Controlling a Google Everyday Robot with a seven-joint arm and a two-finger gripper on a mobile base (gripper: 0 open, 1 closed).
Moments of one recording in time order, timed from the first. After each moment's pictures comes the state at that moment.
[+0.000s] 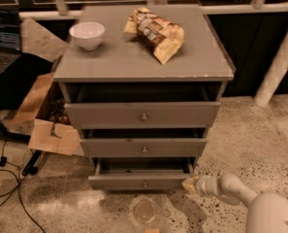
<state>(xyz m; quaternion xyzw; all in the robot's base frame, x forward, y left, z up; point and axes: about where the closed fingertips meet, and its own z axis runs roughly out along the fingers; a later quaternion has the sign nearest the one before) 0.615 -0.253 0.177 -0.35 0.85 0.19 0.35</state>
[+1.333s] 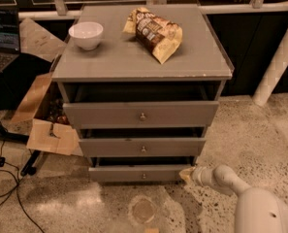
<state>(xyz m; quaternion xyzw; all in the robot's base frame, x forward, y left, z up) 0.666 -0.252 0.184 -0.35 0.84 0.17 0.37</state>
